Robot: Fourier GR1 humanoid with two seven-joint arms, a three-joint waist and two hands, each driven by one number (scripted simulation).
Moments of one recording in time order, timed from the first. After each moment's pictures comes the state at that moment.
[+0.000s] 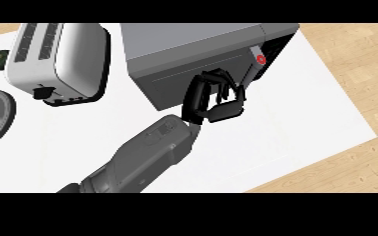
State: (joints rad) left arm -0.85 0.00 -0.82 -0.83 0.92 0.52 -0.66; right arm 0.03 -0.60 -0.48 -1.84 -0.45 0.55 -0.30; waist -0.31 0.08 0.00
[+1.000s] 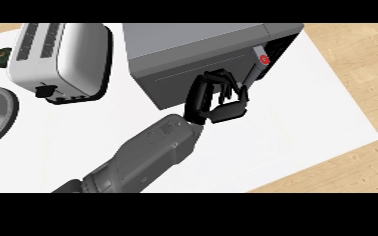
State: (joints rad) left arm -0.88 0.00 -0.87 -0.80 0.99 0.52 -0.72; right arm -0.06 -0.67 -0.53 -1.66 -0.53 0.61 -0.30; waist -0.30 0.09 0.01
